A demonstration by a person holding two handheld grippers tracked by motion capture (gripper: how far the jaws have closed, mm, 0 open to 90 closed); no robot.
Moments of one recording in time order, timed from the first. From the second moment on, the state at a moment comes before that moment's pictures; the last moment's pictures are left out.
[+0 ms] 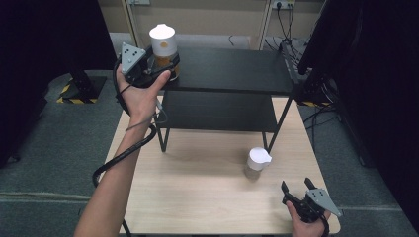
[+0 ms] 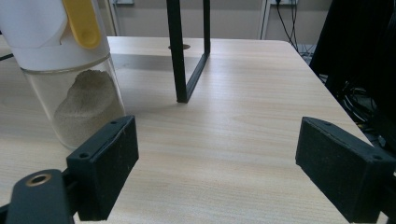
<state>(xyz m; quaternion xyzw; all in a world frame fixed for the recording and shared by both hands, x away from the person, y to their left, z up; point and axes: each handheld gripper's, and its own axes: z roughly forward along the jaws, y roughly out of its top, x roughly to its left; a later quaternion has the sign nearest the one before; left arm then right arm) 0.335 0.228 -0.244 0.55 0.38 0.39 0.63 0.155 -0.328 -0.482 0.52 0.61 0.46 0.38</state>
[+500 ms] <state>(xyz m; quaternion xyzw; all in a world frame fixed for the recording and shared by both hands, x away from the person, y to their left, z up) 0.298 0.243 -0.258 0.57 0.39 0.37 0.63 0.155 -0.328 -0.483 0.51 0.61 0.46 0.38</state>
